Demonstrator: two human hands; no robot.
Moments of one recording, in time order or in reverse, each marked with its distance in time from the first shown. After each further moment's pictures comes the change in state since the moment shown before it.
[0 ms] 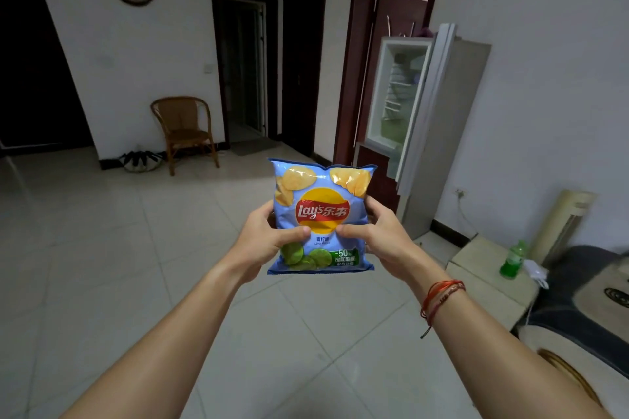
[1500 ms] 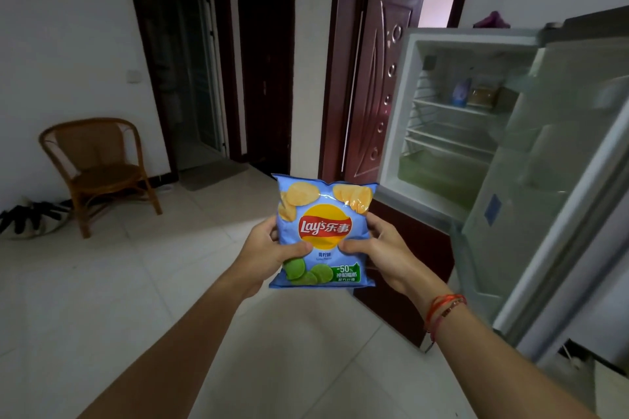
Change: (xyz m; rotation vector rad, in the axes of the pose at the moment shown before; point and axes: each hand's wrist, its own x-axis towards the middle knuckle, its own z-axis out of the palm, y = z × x) left_hand 0.859 -0.154 -0.137 -0.054 -0.124 -0.084; right_hand 0.841 0.079 -0.114 0.073 0.139 0.071
